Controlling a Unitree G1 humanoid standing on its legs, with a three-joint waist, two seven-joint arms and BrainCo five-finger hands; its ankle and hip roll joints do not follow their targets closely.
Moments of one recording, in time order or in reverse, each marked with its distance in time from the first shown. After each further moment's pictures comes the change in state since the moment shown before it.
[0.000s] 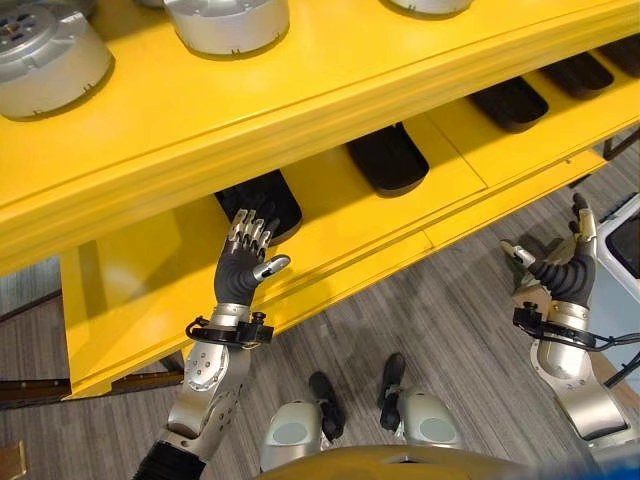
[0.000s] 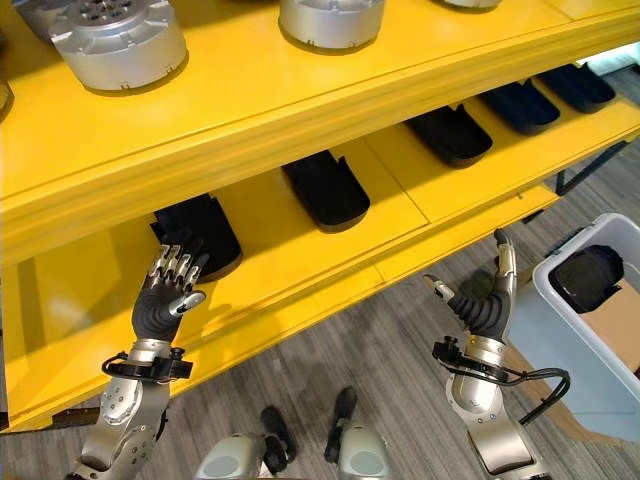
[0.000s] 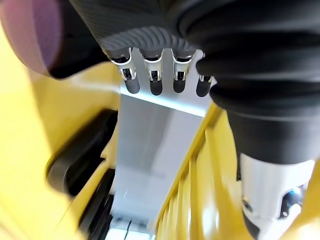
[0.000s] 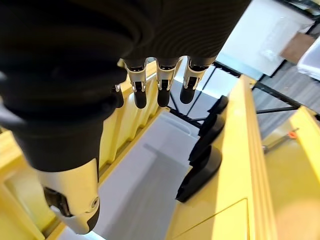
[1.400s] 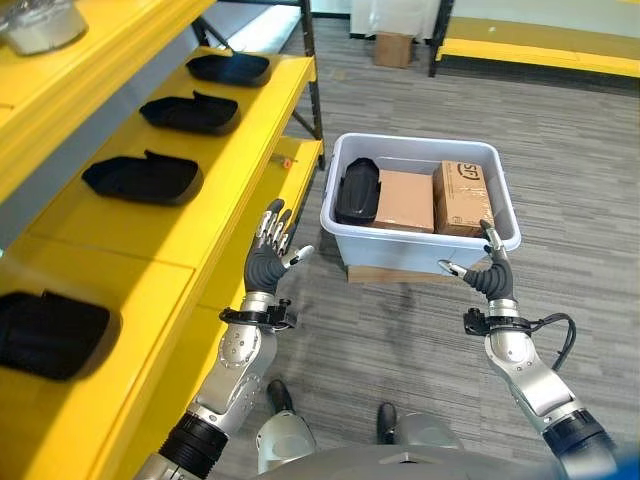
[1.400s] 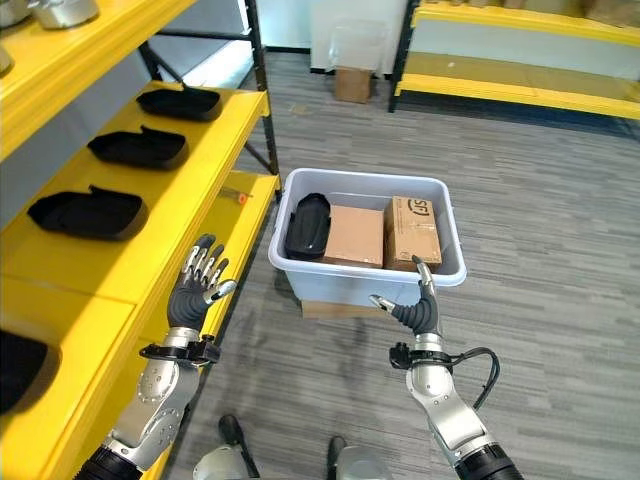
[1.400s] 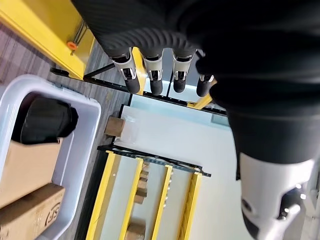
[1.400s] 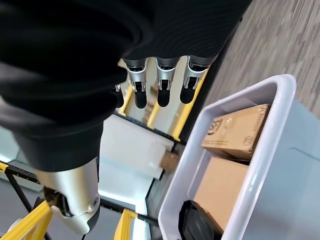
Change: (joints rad) left arm -0.119 -0.111 -0.032 0.130 0.010 0.118 0.155; right arm -0.092 0.102 0.177 0.192 0.076 0.091 0.178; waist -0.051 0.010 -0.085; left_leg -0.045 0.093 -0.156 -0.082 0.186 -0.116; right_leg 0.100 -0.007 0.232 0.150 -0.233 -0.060
